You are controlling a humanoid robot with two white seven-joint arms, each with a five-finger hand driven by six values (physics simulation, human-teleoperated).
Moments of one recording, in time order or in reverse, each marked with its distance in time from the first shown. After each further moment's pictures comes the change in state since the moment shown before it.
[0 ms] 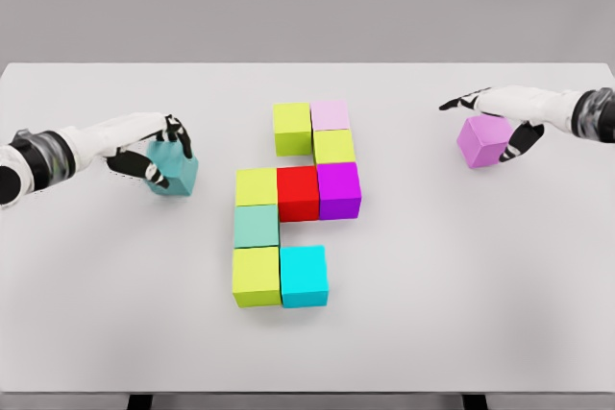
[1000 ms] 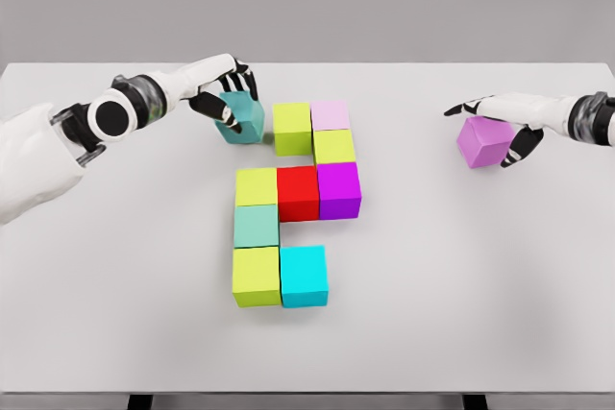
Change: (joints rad) left arm -0.064 -0.415 0.085 0.401 0.007 0.012 0.006; right arm -0.026 0.038 0.027 0.114 0.007 -0.006 0.000
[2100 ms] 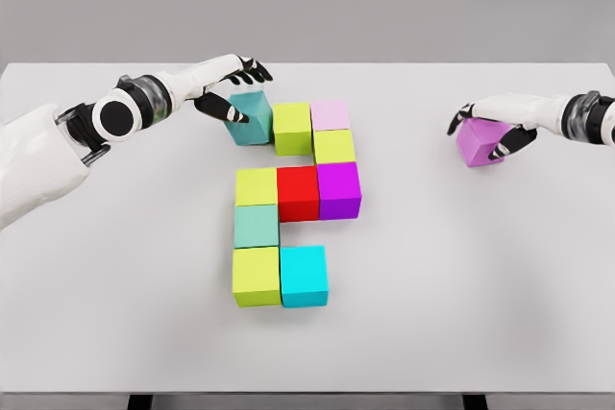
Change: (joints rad) left arm 0.003 -0.012 0.005 0.002 -0.003 -0.007 -0.007; right arm -0.020 0.005 0.039 0.004 -0.009 0.002 -0.003
